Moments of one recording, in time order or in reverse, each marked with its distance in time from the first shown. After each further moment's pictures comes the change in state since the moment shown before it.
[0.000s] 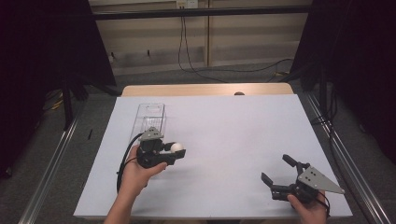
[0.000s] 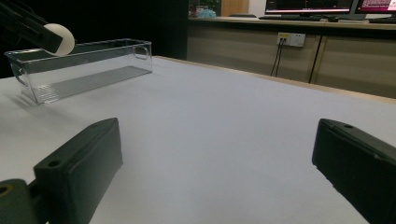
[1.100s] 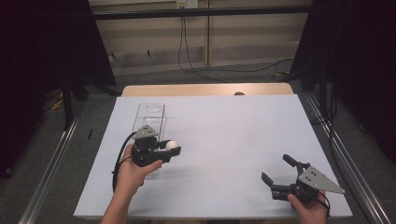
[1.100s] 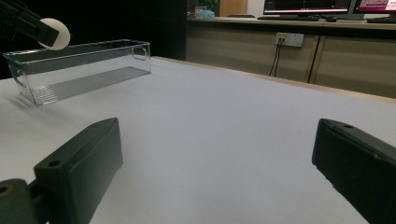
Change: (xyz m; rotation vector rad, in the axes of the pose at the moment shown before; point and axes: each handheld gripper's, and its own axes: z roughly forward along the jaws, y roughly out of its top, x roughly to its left) left arm 0.006 0.002 -0.011 -0.018 0.037 -0.018; right arm 0.000 0.000 0.000 -0.002 -0.008 0.004
